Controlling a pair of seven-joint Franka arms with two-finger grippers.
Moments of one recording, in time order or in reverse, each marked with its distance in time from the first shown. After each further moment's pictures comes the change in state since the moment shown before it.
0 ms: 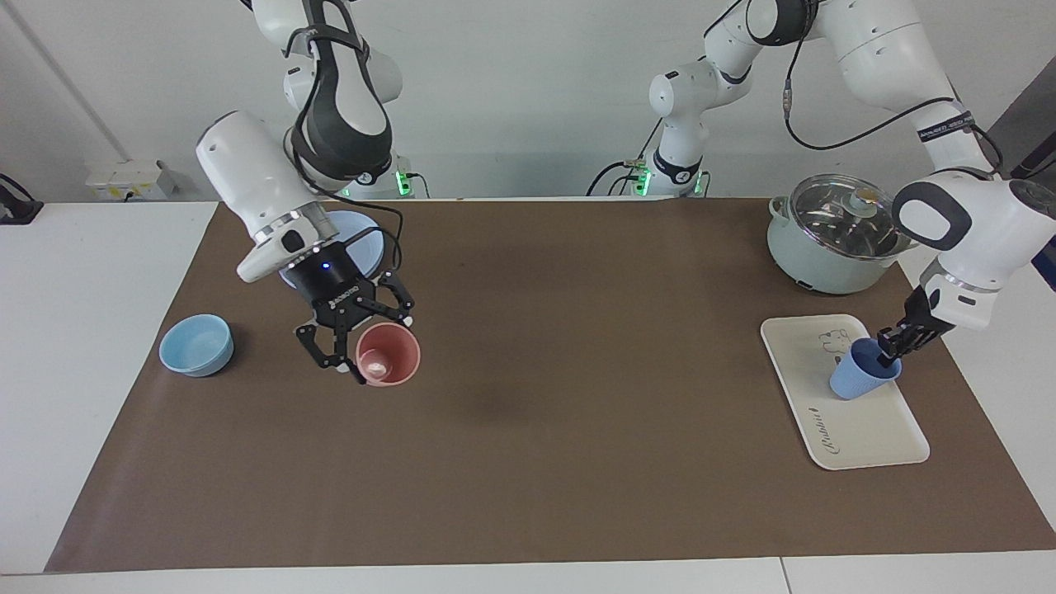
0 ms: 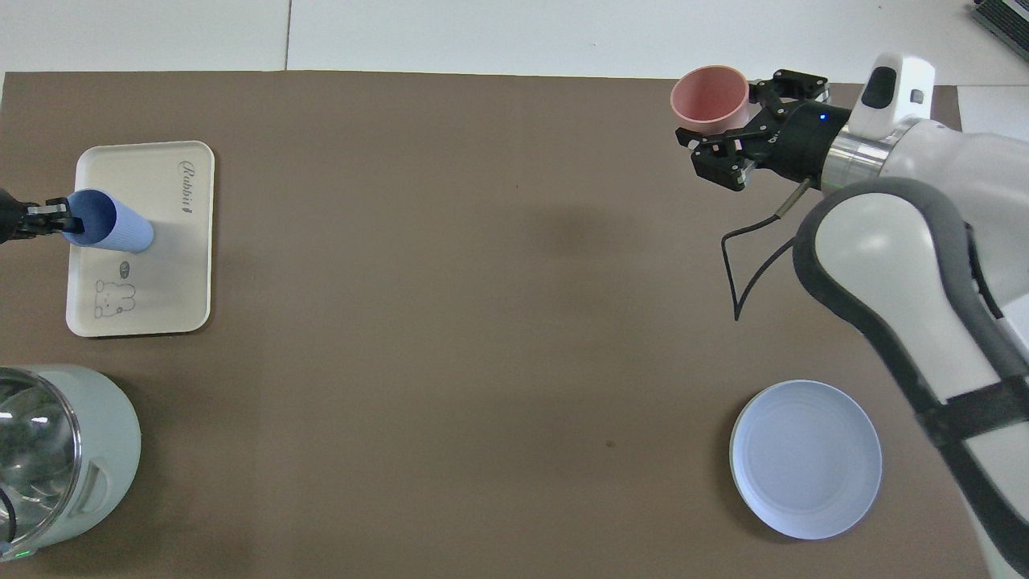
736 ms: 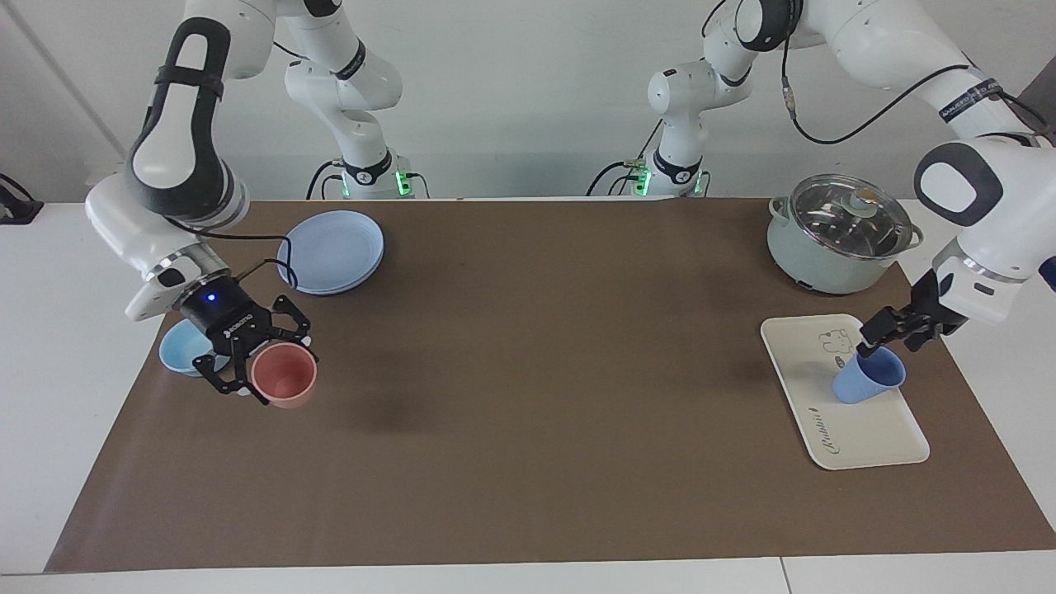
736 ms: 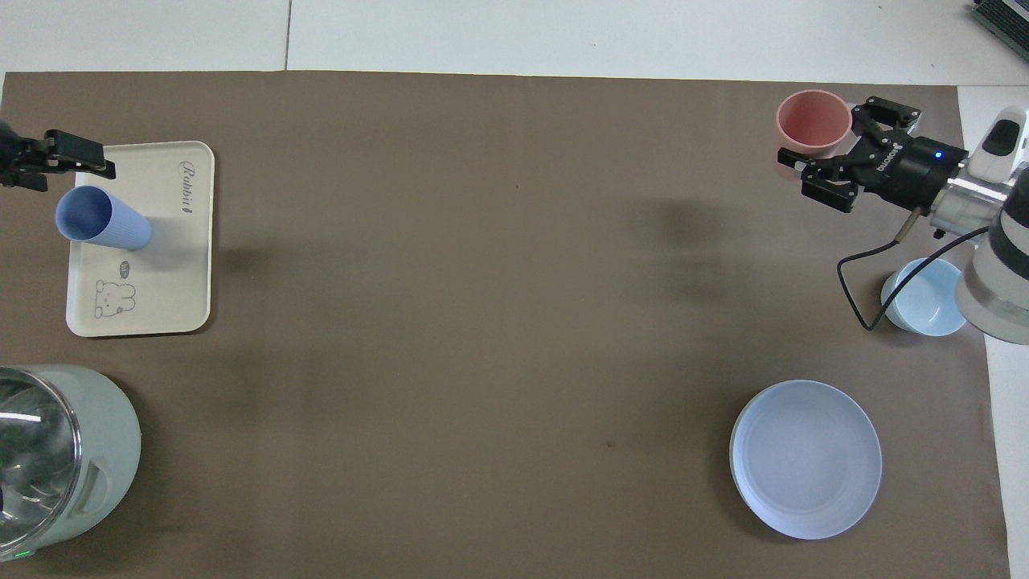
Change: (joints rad) left arm -0.175 0.020 -0.023 0.368 0.081 -0.436 -0.141; right arm -0.284 0.088 -0.002 -0.055 0.547 -0.282 -0.617
